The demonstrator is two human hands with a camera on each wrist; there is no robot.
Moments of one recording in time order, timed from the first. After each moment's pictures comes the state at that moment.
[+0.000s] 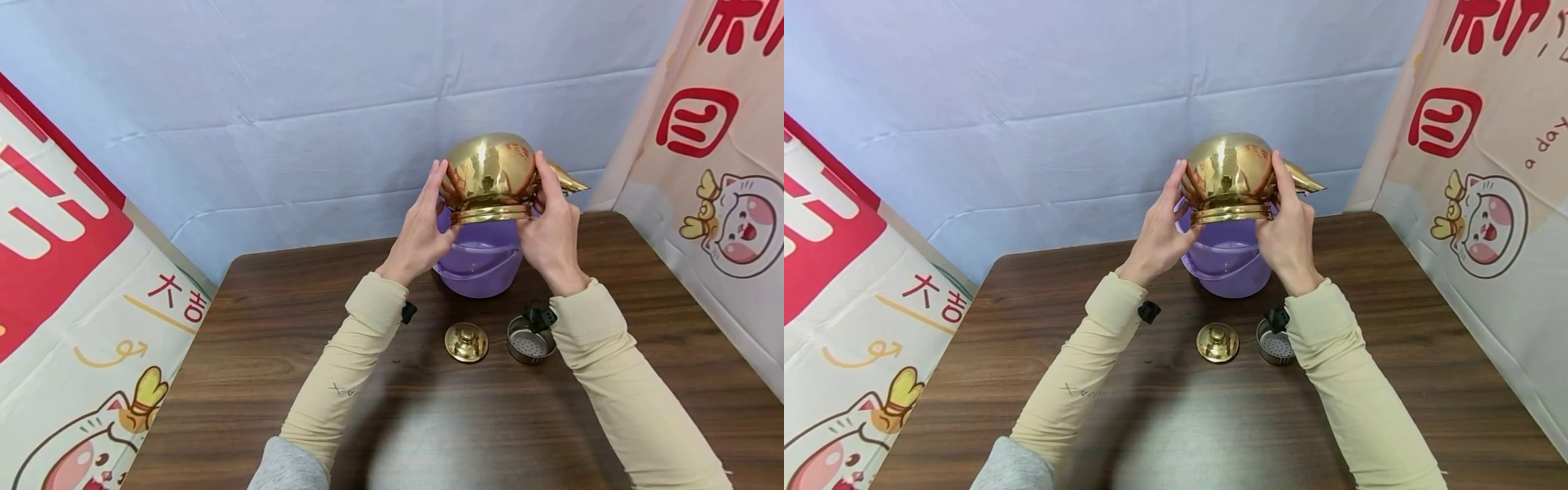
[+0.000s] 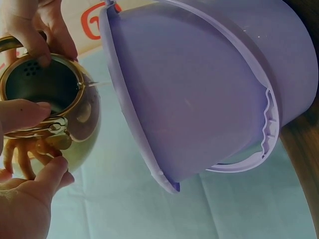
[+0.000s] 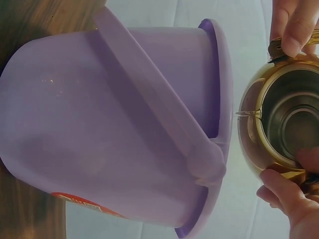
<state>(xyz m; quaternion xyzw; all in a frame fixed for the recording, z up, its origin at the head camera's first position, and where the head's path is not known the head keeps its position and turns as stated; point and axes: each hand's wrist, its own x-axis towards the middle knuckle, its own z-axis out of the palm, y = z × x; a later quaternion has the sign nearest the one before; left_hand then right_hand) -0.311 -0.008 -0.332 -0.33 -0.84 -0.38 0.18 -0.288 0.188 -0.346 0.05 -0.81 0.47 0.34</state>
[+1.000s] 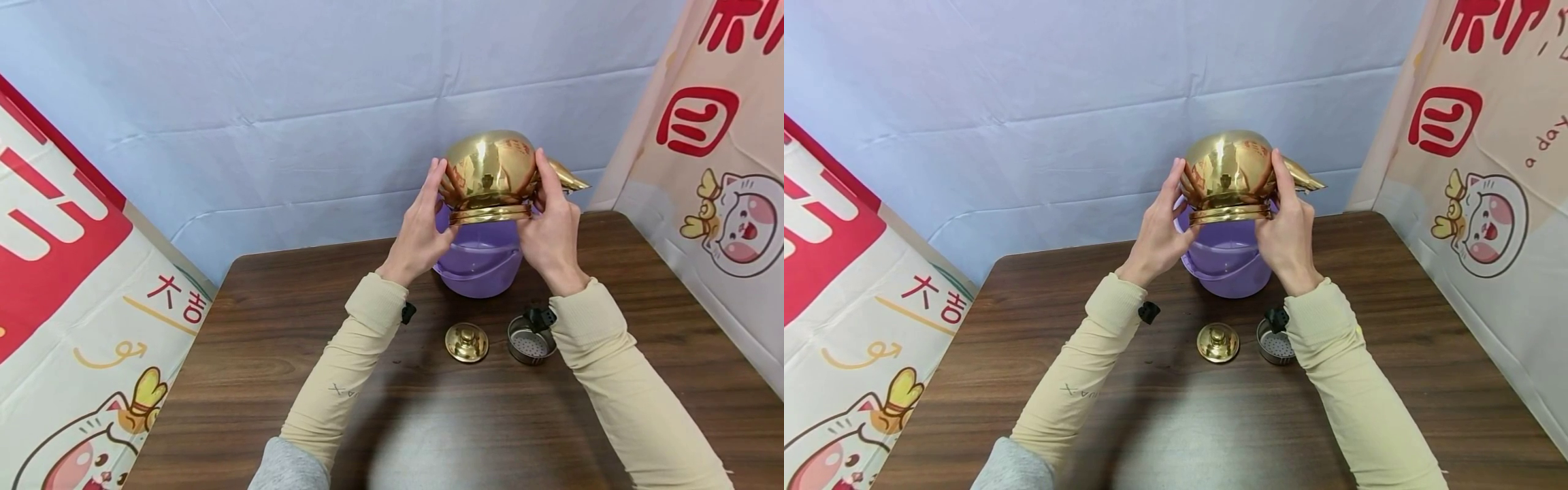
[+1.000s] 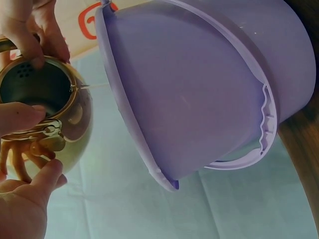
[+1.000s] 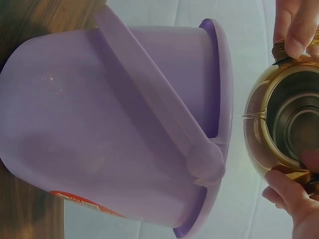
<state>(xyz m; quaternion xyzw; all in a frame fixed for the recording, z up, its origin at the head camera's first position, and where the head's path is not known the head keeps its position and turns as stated) -0.311 -0.010 -0.332 -0.33 -0.85 -0.36 0.20 -0.290 0.187 -0.349 0.07 -0.80 0.45 0.40</state>
